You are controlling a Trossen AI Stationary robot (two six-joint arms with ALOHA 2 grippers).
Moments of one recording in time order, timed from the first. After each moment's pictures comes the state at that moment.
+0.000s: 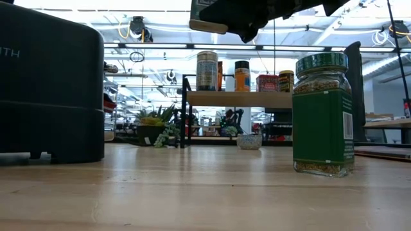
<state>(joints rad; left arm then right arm) -0.11 1.78 1.93 -1.04 -0.03 0.11 0.18 1.52 0.91 0.35 0.16 -0.06</state>
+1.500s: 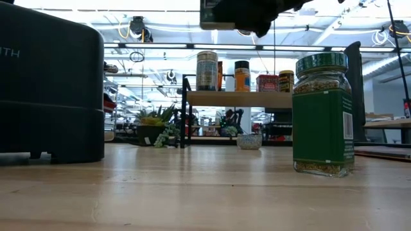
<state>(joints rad) -0.11 1.78 1.96 -1.04 -0.09 0.23 0.18 1.42 0.91 0.22 0.29 0.00</state>
